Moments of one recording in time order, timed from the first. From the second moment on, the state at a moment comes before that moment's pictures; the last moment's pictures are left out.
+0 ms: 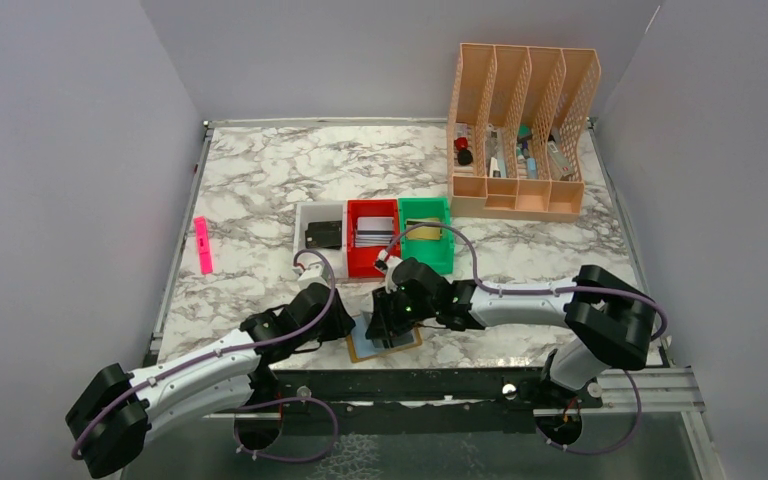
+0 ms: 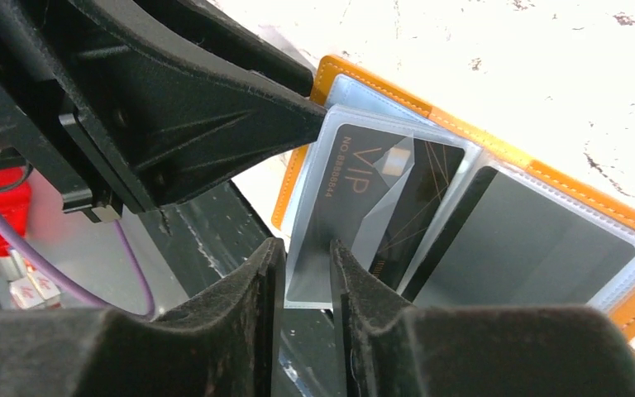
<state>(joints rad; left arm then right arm) -0.88 0.80 0.26 -0.27 -0.17 -0.93 1.10 1.57 0.76 0.11 -0.25 0.70</state>
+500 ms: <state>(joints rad) -0.88 0.76 0.26 -0.27 -0.17 -0.94 1.10 1.44 0.71 0.13 -0.30 0.66</state>
